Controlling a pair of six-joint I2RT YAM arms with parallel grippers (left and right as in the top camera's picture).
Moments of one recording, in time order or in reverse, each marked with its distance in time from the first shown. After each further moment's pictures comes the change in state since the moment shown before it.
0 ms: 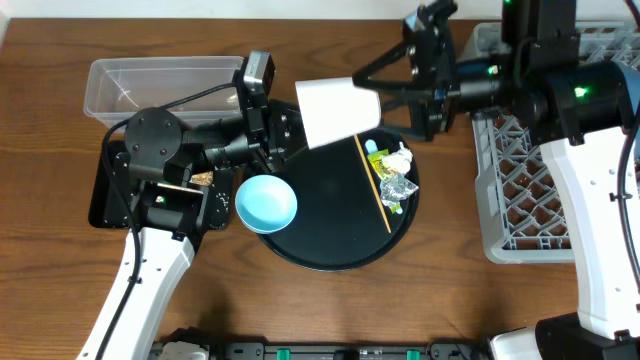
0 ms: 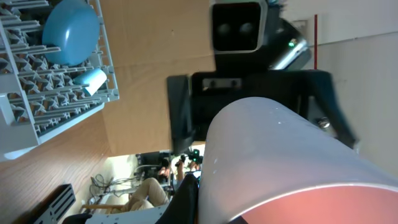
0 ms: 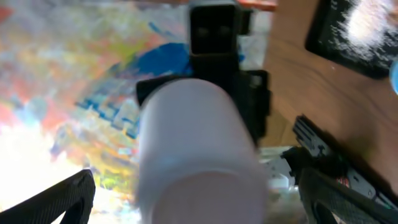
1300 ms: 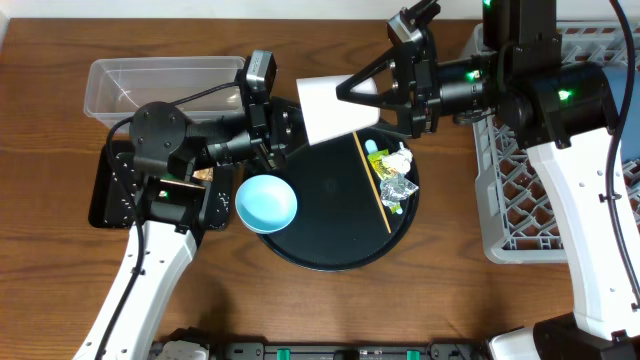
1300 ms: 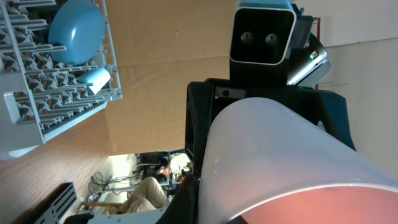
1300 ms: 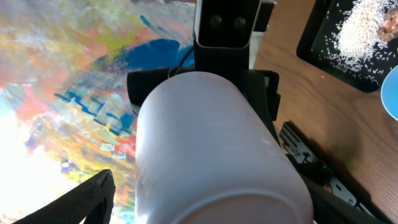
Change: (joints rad) left arm 0.006 0.031 0.000 0.006 0.008 0.000; right arm 0.059 0.004 0.000 0.075 0.043 -0.014
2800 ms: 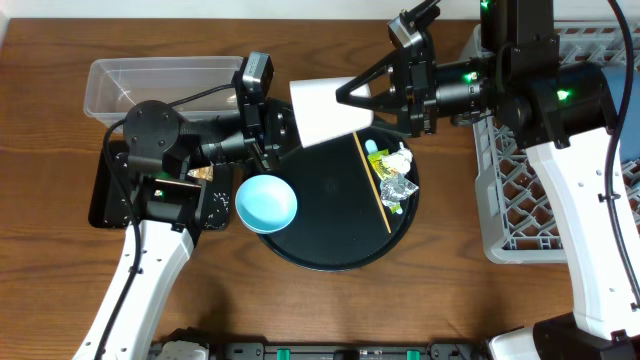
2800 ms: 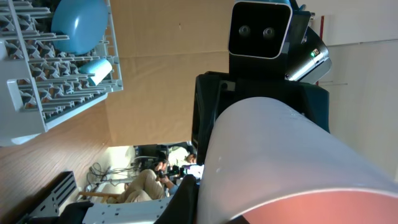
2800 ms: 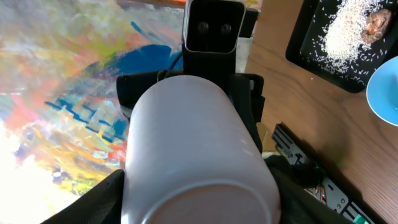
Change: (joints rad) left arm 0.026 0.001 0.000 -0.001 0.054 -0.033; right arm 0.002 0.002 0.000 -0.018 0.044 -0.009
